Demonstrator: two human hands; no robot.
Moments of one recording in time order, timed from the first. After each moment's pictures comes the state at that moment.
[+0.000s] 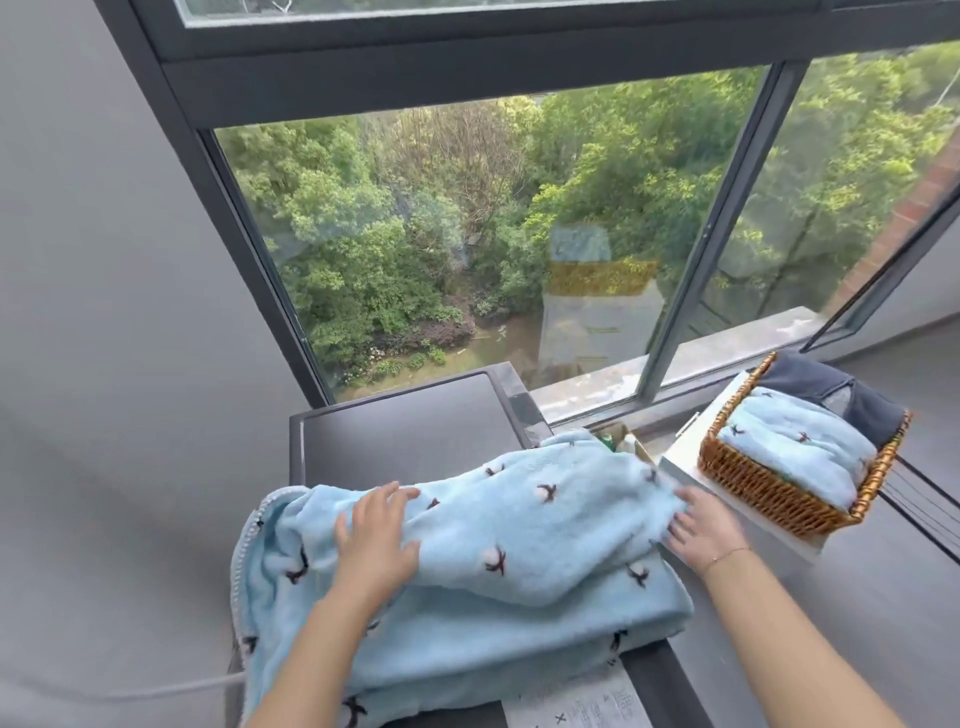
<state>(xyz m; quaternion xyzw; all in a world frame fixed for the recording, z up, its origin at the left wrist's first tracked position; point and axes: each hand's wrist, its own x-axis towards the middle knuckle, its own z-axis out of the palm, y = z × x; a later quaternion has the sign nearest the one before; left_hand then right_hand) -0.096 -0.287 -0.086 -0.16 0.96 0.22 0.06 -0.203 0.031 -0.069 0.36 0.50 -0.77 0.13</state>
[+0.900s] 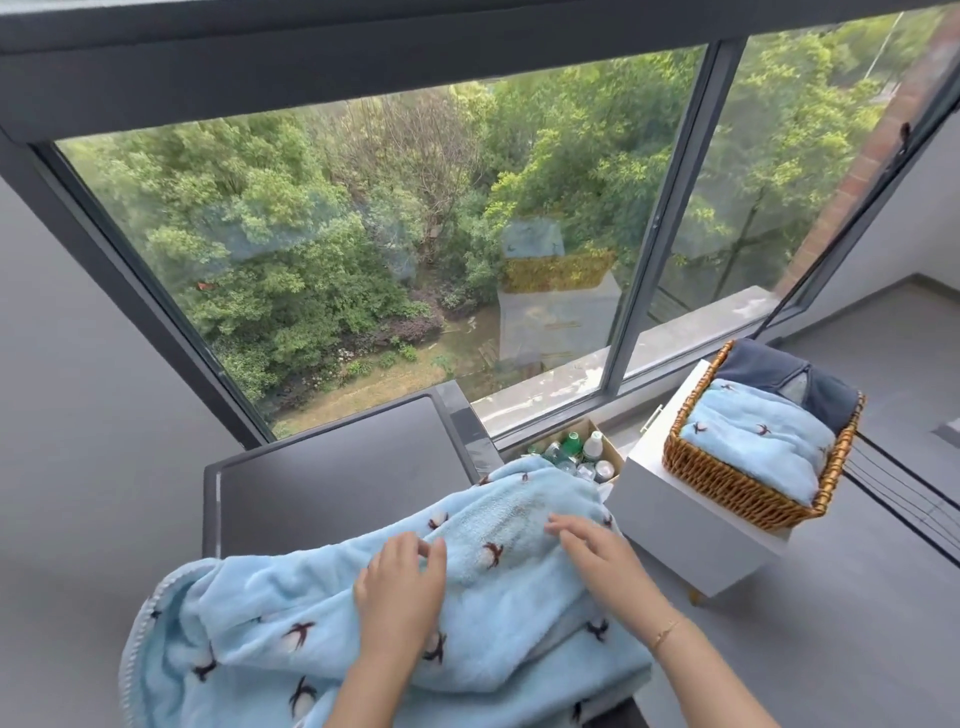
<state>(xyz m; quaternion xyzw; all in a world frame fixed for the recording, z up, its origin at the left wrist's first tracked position) -0.162 -0.203 -0.118 -0.22 0.93 0.28 -0.01 -0.214 0.016 -0.118 -0.04 0.85 -0.50 0.16</state>
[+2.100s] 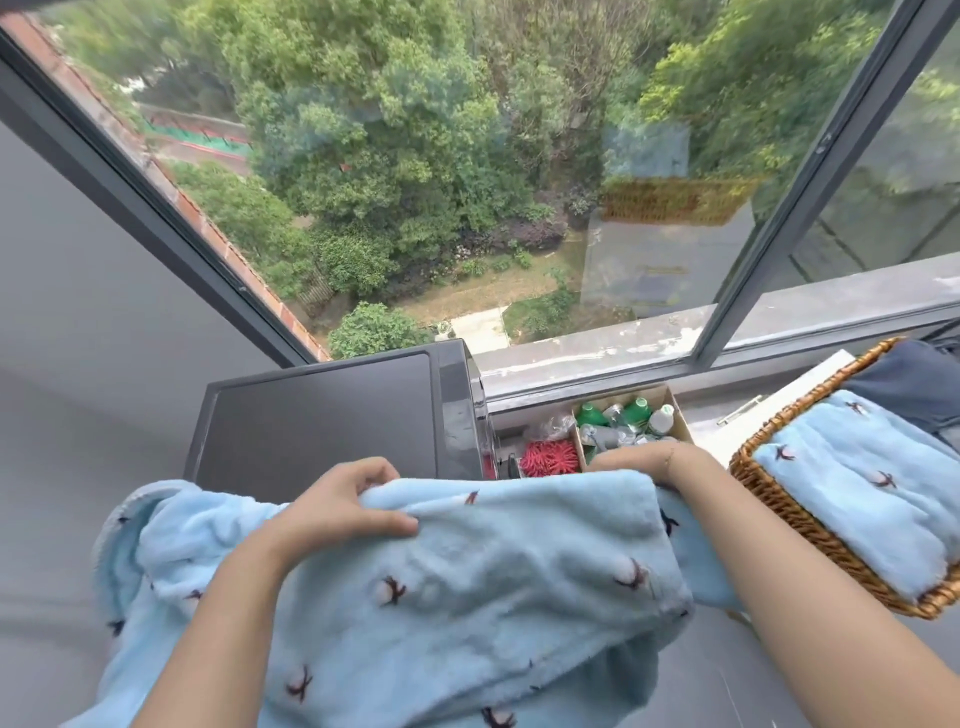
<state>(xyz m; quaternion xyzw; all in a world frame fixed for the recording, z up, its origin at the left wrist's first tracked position) -0.248 -0.195 -0.066 -0.24 0.83 0.46 0.20 -0.456 0.076 -0.130 -0.14 0.75 -0.16 0.63</state>
